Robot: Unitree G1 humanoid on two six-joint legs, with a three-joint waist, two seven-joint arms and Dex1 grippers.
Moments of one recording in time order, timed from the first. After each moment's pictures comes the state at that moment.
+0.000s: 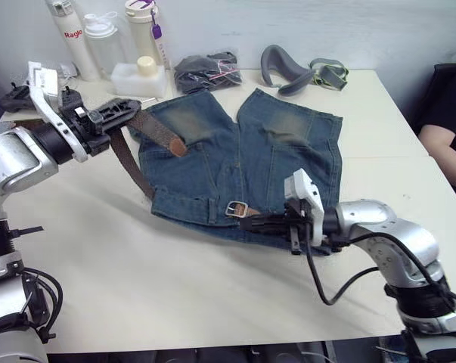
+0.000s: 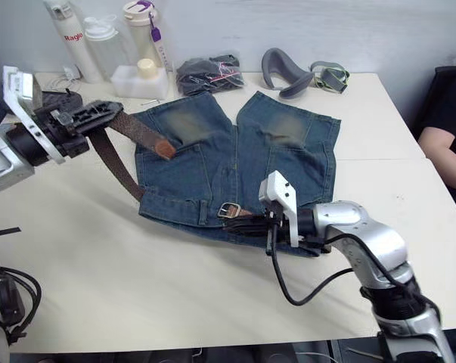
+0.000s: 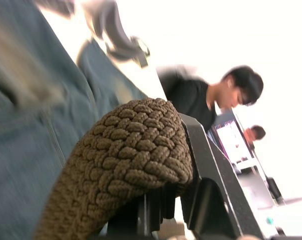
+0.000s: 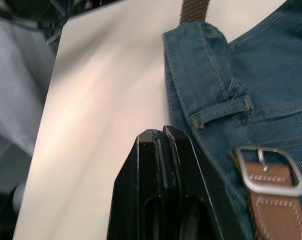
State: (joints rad) left arm -0.71 0.85 0.36 0.18 -1.94 1.21 0.28; right arm -0.46 -0.70 0.12 -0.46 0.63 0.81 1.03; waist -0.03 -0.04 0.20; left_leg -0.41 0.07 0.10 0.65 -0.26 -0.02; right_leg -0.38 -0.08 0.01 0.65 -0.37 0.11
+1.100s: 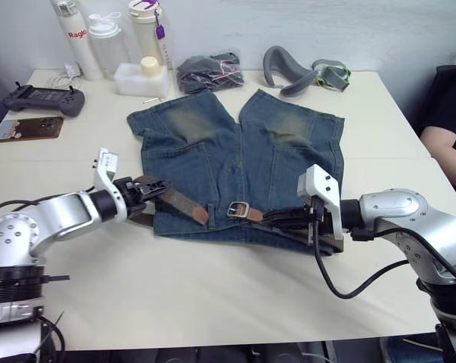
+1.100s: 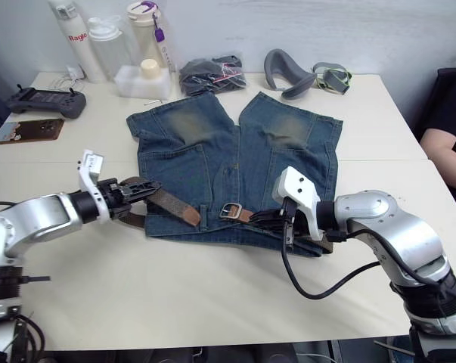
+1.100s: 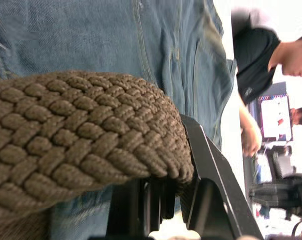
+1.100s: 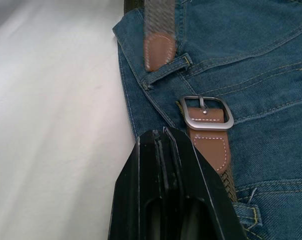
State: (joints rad) left arm -0.43 0.73 0.19 0.02 -1.91 1.05 0.45; right arm -0.48 -0.81 0.11 -0.46 0.59 0.85 0.96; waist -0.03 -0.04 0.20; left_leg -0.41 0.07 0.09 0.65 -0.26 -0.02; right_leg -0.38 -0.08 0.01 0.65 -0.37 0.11
